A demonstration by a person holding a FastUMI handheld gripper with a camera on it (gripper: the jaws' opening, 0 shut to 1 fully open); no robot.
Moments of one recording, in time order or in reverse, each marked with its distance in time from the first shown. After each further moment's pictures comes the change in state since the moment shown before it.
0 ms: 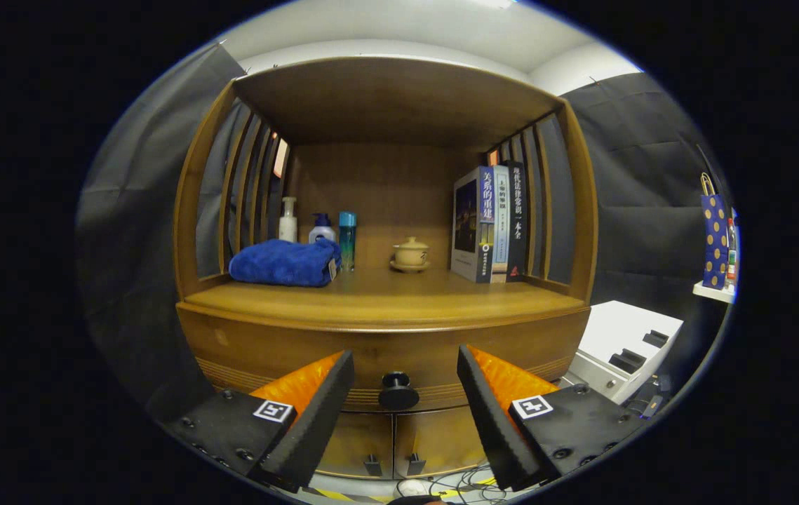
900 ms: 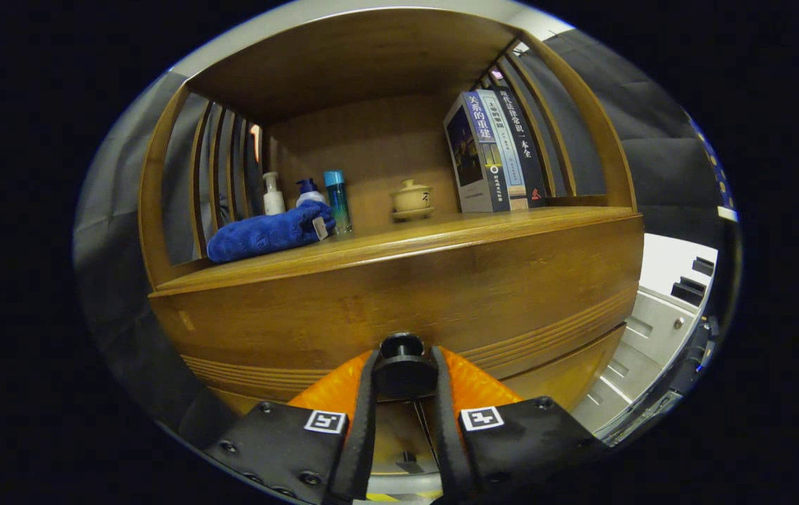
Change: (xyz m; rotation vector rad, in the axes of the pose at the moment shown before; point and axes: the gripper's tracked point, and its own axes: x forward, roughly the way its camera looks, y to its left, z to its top) arm 0.054 0.001 -0.066 0.182 0.103 0.080
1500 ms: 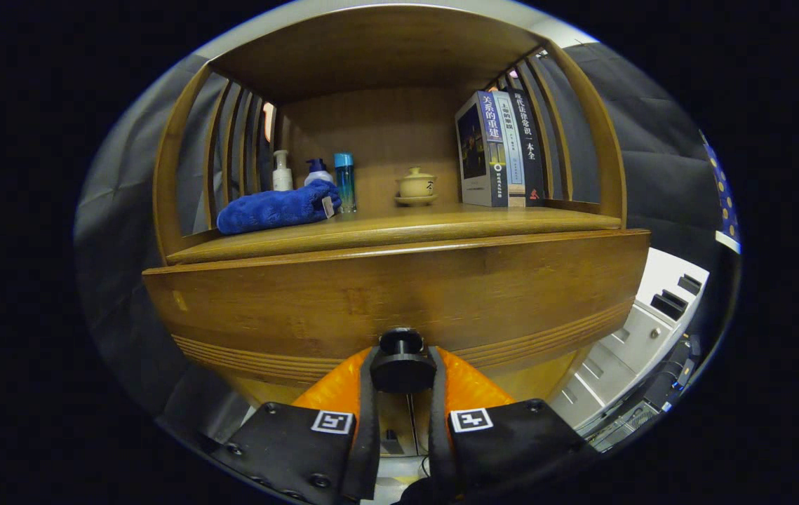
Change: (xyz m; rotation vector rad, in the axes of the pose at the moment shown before) arm -0.040 -0.002 -0.011 -0.081 0.066 -0.029
